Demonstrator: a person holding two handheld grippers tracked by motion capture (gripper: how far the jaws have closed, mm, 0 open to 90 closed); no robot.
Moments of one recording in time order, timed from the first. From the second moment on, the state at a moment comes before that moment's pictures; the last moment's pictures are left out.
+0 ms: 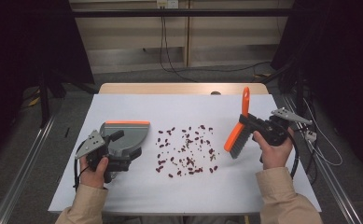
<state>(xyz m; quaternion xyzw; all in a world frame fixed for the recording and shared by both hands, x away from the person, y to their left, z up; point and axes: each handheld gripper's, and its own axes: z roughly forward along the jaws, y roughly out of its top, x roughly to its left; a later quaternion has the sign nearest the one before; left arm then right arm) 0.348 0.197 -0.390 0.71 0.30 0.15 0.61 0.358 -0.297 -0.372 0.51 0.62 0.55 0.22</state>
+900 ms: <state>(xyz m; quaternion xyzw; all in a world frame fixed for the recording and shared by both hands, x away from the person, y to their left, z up) 0.374 0.103 -0.389 0.76 0.27 0.08 0.59 0.381 -0.232 -0.359 0.47 0.65 0.57 0.20</state>
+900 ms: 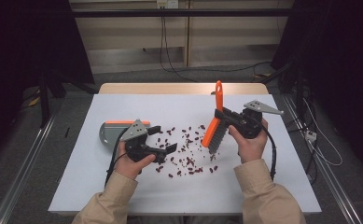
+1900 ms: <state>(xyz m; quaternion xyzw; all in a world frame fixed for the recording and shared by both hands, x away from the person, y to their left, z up) 0.380 0.064 -0.407 0.78 0.31 0.05 0.55 0.387 -0.160 -0.358 0.41 0.68 0.58 0.18</state>
